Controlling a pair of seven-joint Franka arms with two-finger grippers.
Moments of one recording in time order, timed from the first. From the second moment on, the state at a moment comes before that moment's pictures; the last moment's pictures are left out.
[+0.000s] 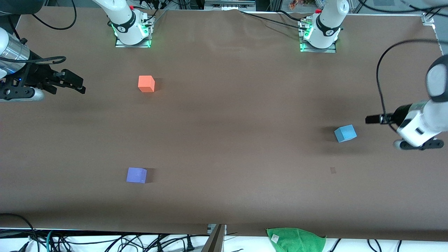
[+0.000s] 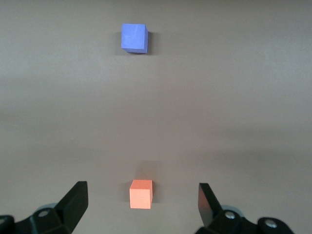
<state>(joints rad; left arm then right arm) 0.01 0.43 0.06 -1.43 0.00 1.58 -0.02 0.13 0.05 -0.05 -1.58 0.07 1.61 0.08</state>
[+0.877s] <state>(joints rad) 0.04 0.50 0.06 -1.72 0.01 2.04 -0.12 0.13 0.05 -0.05 -1.58 0.07 1.61 0.08</state>
